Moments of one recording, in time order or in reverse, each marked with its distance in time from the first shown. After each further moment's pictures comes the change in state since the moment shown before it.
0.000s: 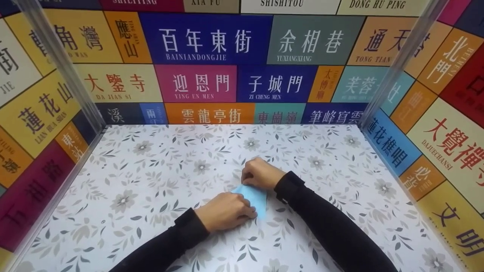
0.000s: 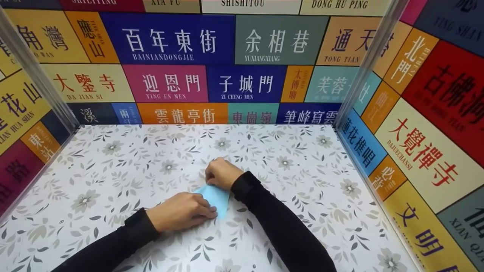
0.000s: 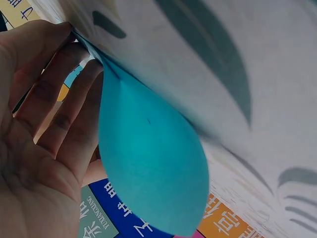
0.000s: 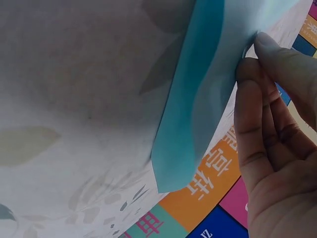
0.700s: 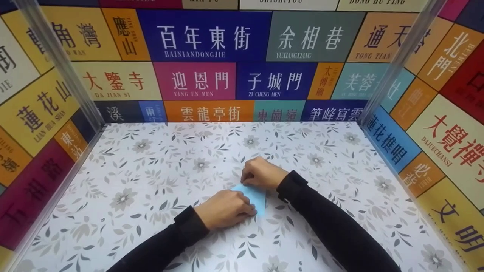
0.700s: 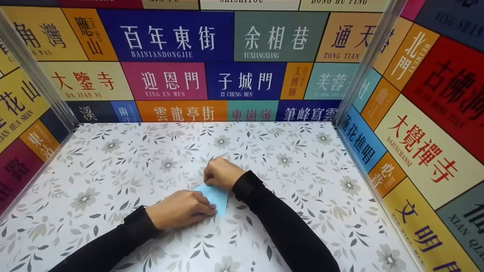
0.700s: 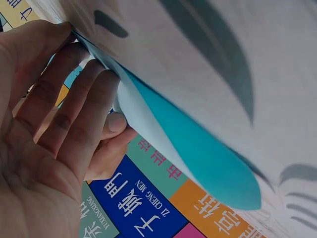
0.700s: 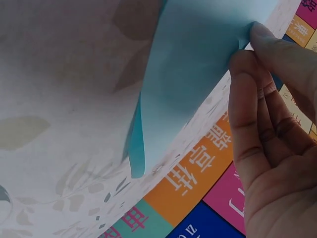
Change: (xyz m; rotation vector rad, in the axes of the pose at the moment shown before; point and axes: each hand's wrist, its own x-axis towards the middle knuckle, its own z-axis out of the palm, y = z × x) left_hand 0.000 -0.001 0.003 0.024 0.029 0.029; right_hand -0.009 -0.008 -0.007 -0.010 0.023 -0.106
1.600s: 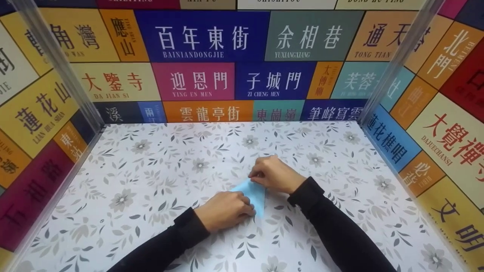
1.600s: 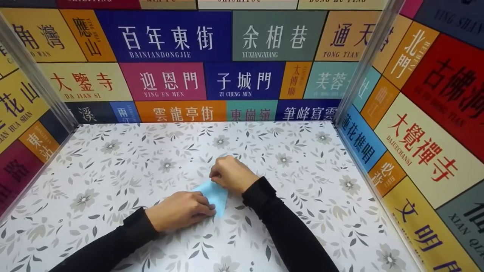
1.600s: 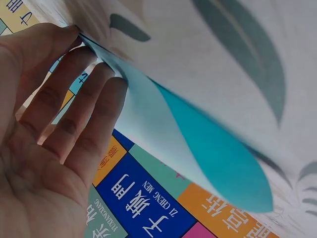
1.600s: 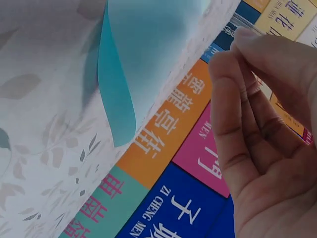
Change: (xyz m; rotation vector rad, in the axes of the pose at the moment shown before) left_hand 0.002 0.008 -0.005 0.076 0.010 -0.017; right_hand -0.036 -0.024 -0.025 -0.023 0.141 0.098
